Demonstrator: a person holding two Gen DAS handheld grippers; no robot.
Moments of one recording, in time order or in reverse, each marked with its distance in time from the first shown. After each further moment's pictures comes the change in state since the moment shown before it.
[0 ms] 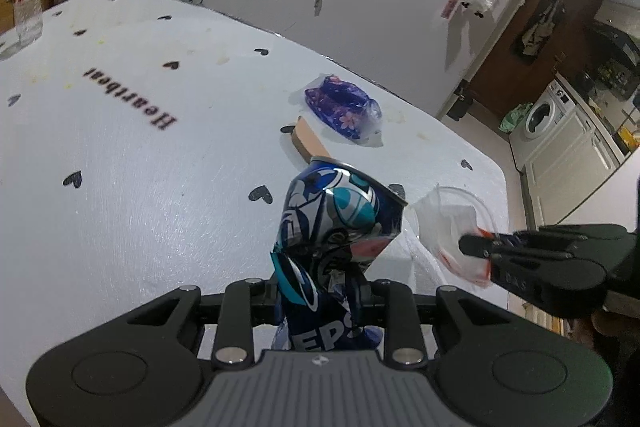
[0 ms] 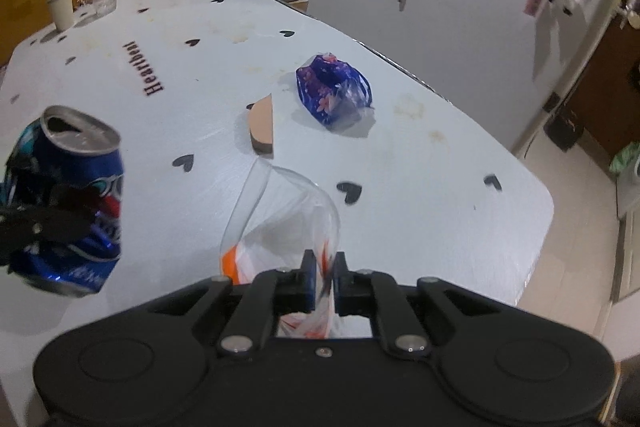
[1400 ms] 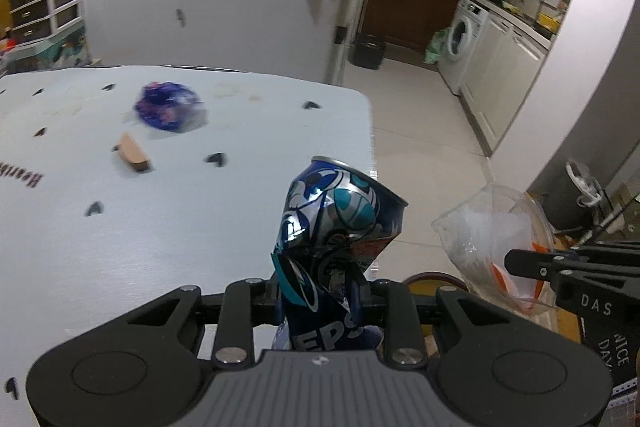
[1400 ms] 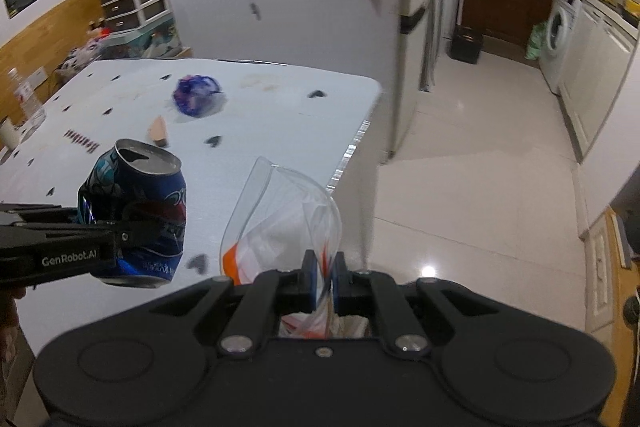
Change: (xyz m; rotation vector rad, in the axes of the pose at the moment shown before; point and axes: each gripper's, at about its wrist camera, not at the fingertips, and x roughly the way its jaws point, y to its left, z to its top) left arm 0.001 -0.190 -0.066 0.354 0.039 -0.079; right arm -0.139 -0.113 -0.157 0.447 -0.057 -0.098
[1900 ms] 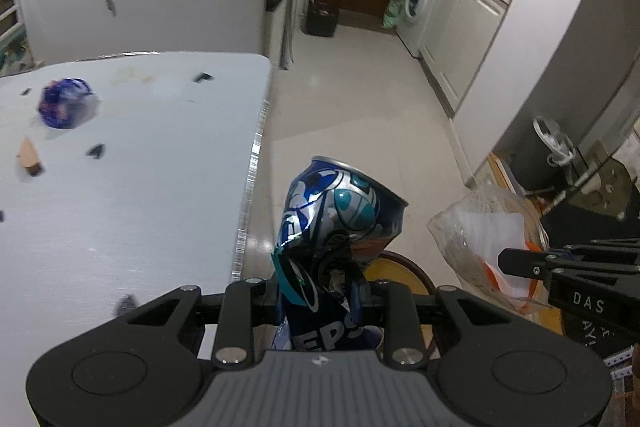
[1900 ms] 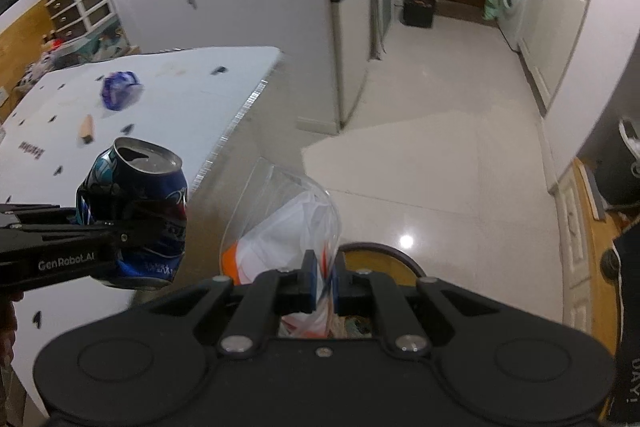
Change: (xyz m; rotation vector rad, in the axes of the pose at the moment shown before) left arm 0.060 -0.107 -0.002 0.084 0.095 -0.075; right arm 0.005 -0.115 -0.030 0.109 0.069 -0.065
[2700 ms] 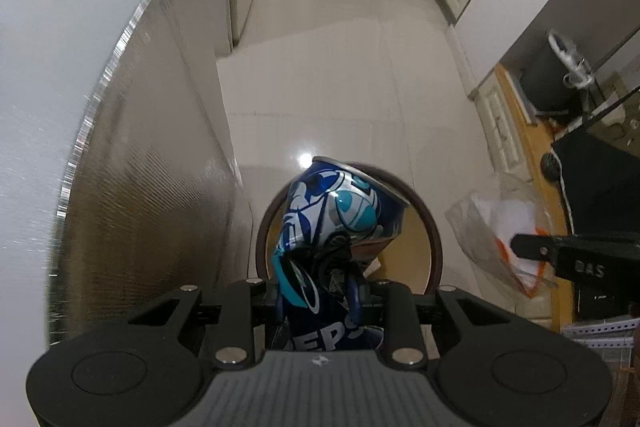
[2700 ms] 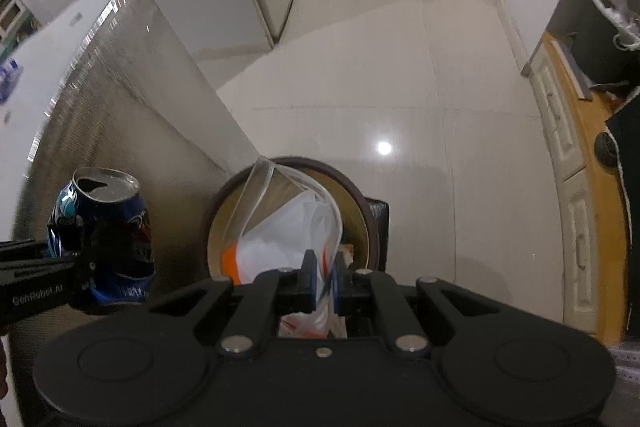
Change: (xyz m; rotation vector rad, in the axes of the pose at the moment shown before) left arm 0.151 -0.048 -0.019 0.018 0.303 -0.007; right arm 0.124 -0.117 -0.043 0.200 0.269 -0.049
